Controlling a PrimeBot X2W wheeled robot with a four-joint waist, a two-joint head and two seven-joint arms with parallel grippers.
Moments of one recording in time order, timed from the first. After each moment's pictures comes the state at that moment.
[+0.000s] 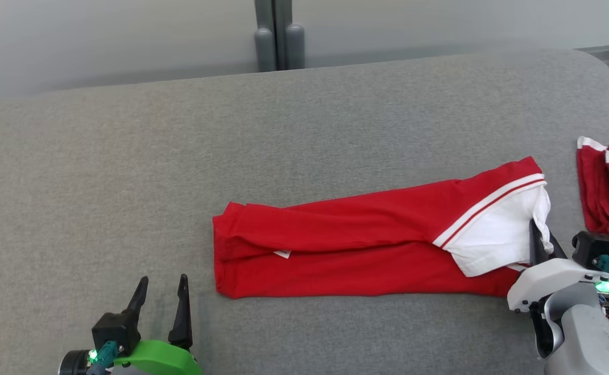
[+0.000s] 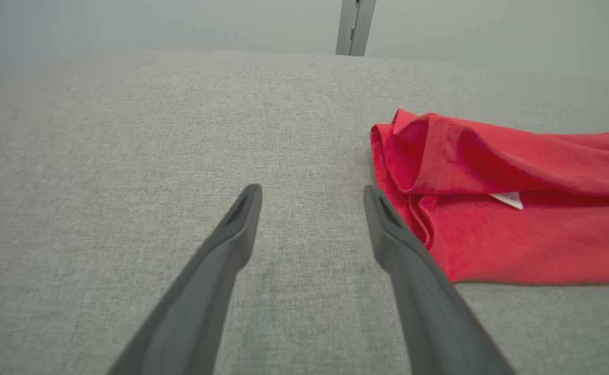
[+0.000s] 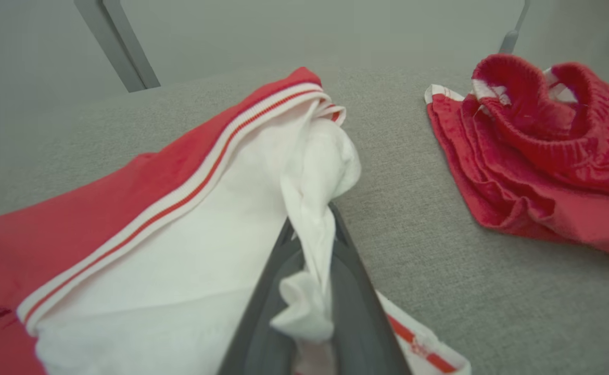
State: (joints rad) left arm -0.05 0.05 -0.06 0.42 -0.18 -0.13 -0.26; right arm -0.36 -0.05 -0.26 0.70 0.09 0.13 -0.26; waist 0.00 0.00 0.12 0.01
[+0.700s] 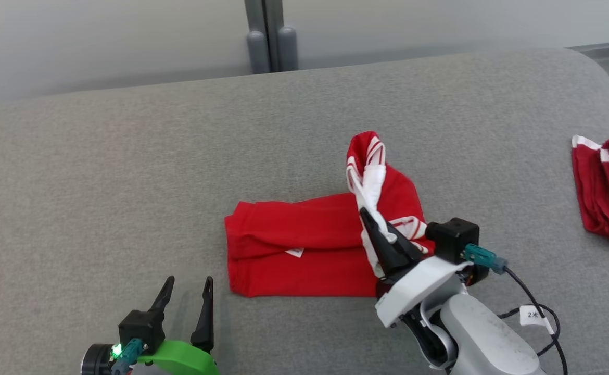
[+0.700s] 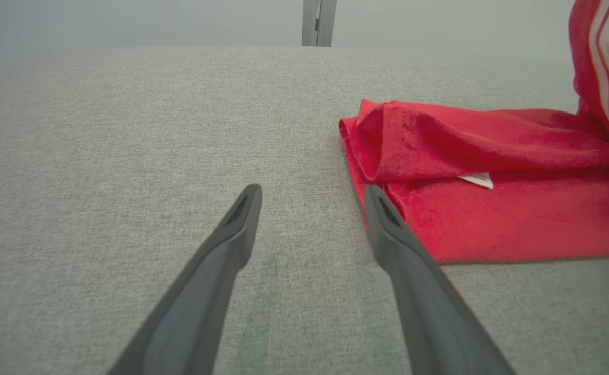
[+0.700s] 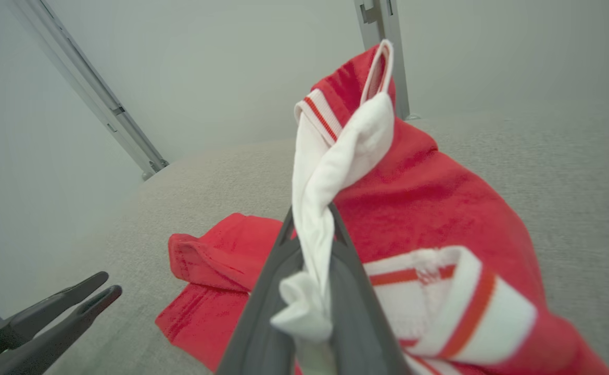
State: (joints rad) left arm -0.06 0.05 -0.15 0.43 -0.19 -0.12 -0.26; right arm -0.38 -0.05 0.47 0.45 0.52 0.13 -0.26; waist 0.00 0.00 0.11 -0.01
